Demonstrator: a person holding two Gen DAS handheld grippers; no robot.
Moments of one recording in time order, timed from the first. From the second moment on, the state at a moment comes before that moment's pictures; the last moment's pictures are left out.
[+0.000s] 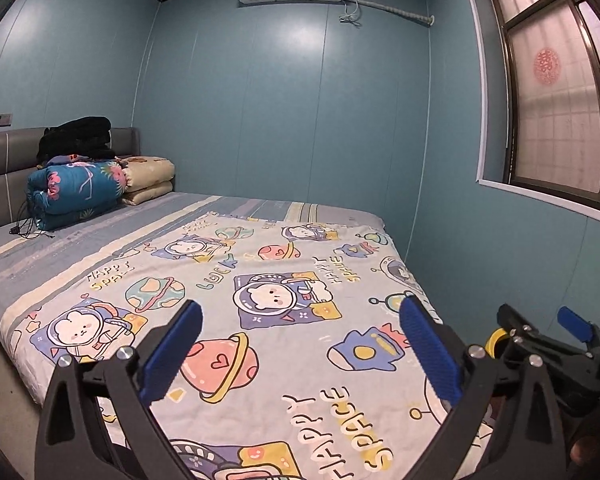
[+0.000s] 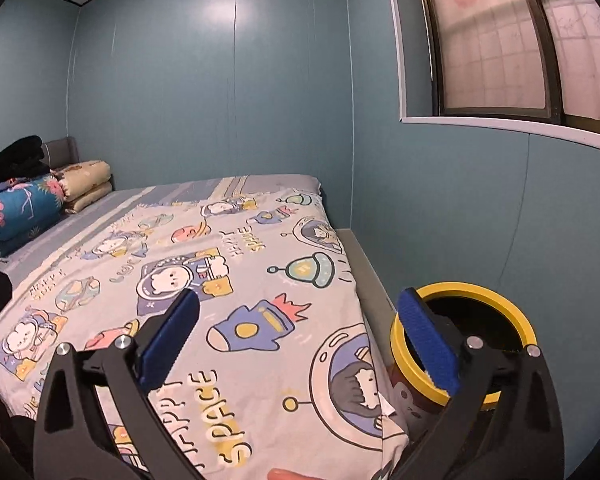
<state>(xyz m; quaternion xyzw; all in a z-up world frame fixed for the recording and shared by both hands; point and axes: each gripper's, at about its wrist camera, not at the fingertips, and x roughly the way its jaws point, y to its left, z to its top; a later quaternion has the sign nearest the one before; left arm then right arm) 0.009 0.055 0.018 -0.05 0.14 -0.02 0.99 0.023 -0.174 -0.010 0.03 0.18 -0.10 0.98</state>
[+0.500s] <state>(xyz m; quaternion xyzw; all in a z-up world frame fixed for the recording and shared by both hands) 0.013 0.056 0.014 -0.06 0.15 -0.02 0.99 0.027 -0.175 -0.017 0.04 0.19 -0.10 0.98</state>
